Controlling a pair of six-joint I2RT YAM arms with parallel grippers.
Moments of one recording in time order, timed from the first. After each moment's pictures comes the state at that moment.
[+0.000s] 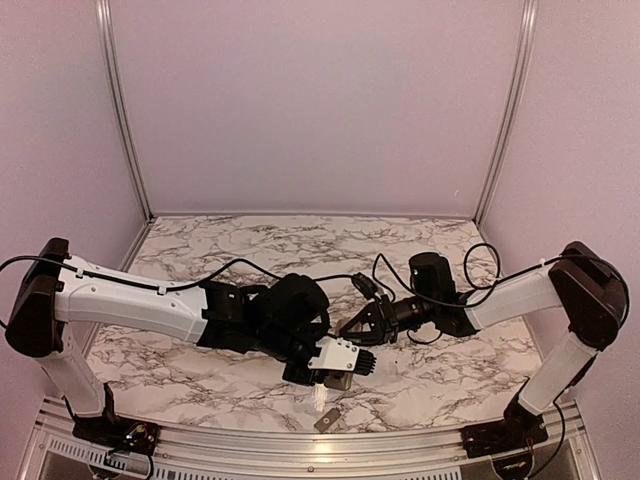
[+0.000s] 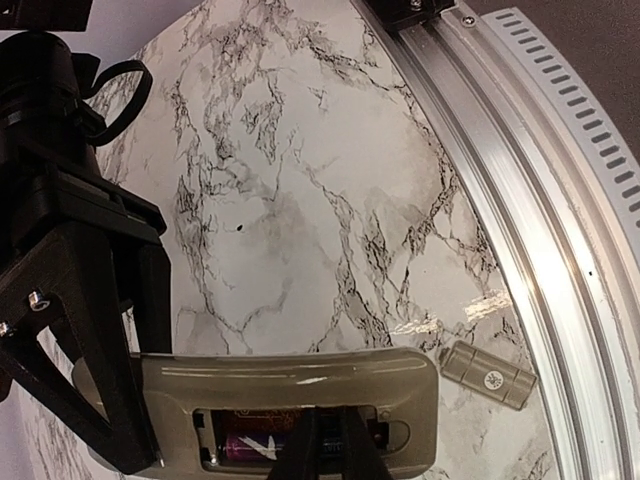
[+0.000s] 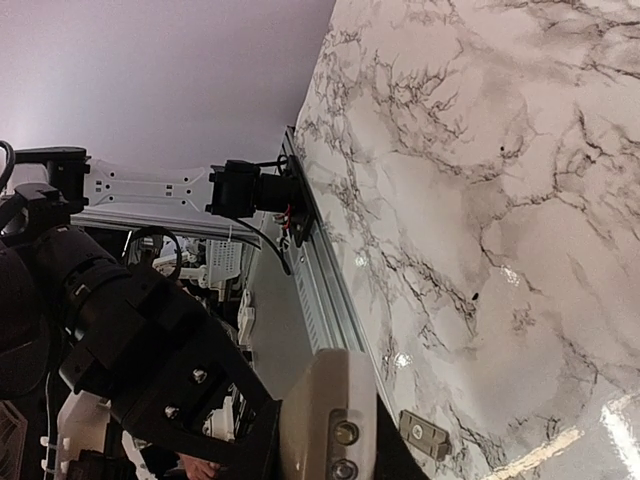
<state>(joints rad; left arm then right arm) -1.24 1.72 1.19 -0.29 0.14 0.69 0.67 1.62 0.65 0.51 -1.06 0.91</state>
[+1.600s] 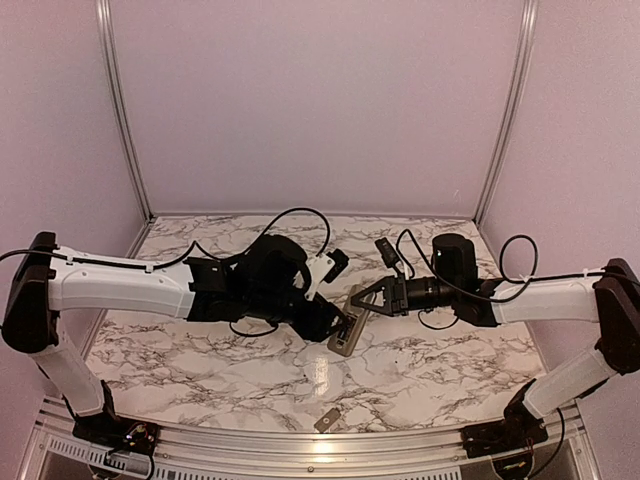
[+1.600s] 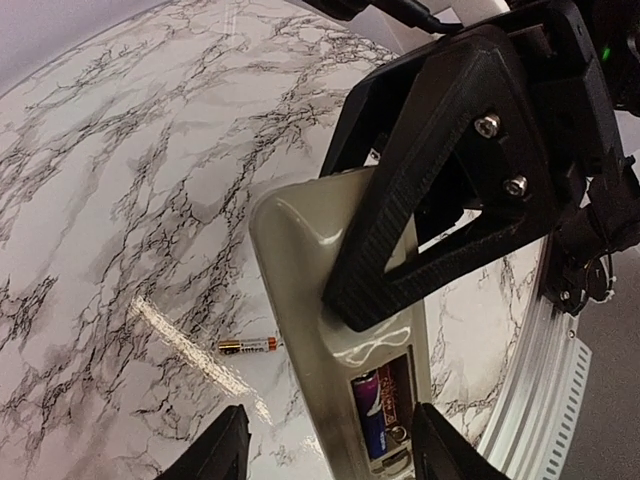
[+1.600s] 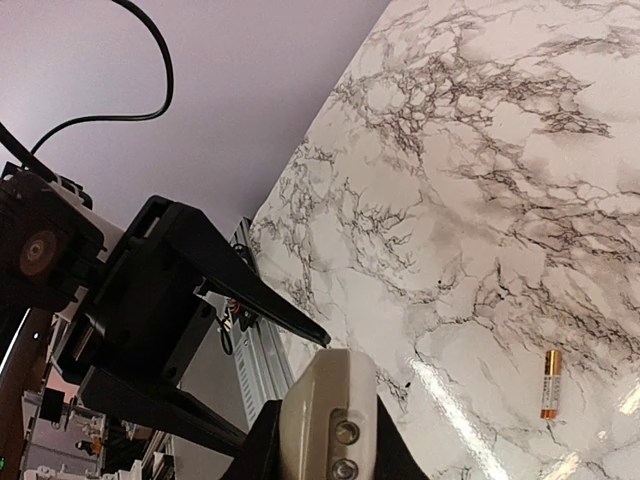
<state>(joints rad) -1.11 1.67 1.19 -0.13 0.05 -0.26 0.61 1.41 0.66 0.38 -0.82 0.70</state>
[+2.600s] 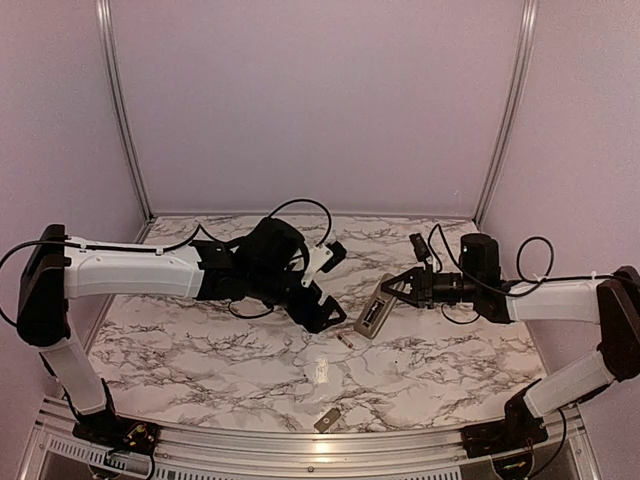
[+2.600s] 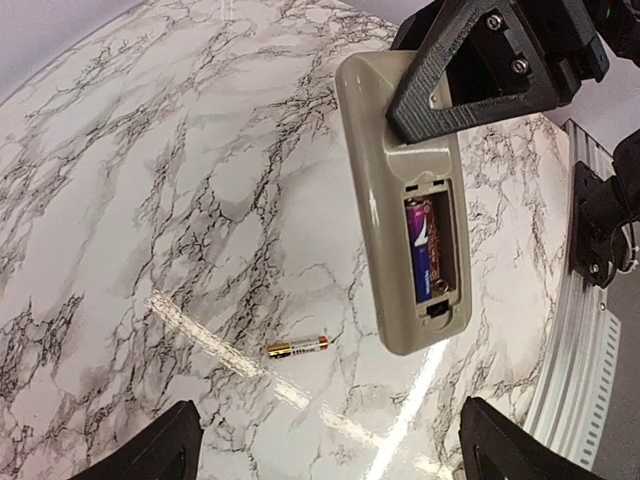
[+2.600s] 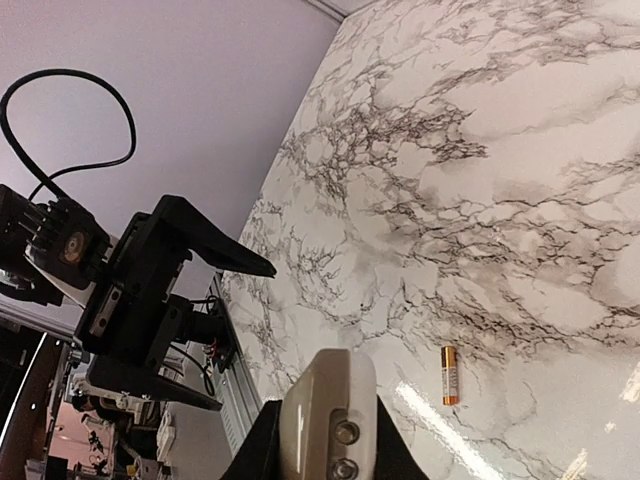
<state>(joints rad) -1.02 1.74 1.26 -0.21 0.16 -0.15 0.43 1.38 0.60 0.39 -0.86 0.73</state>
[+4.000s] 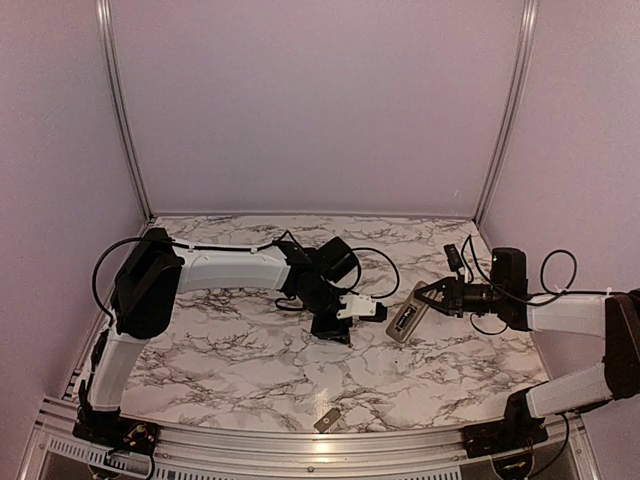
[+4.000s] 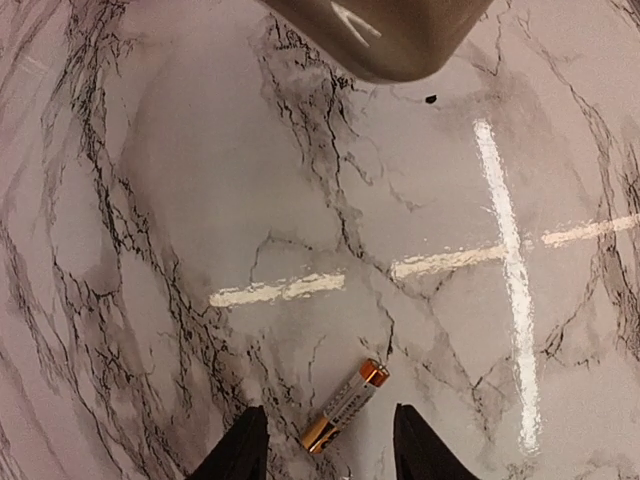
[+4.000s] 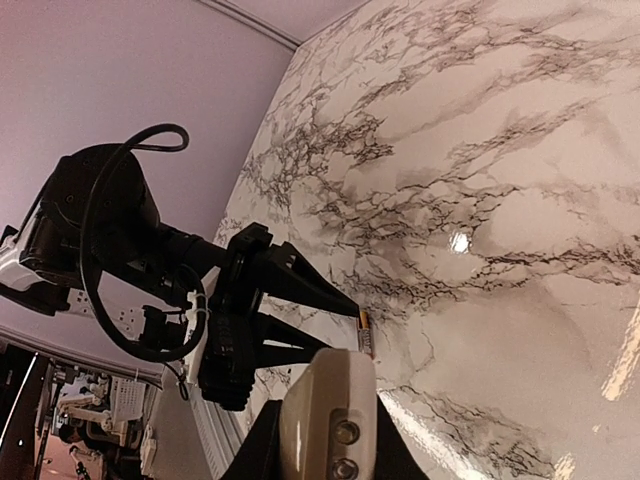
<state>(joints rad) -0.99 2.27 1.82 -0.64 0.26 0.73 0.13 1.26 0.46 0.27 -0.99 0.57</state>
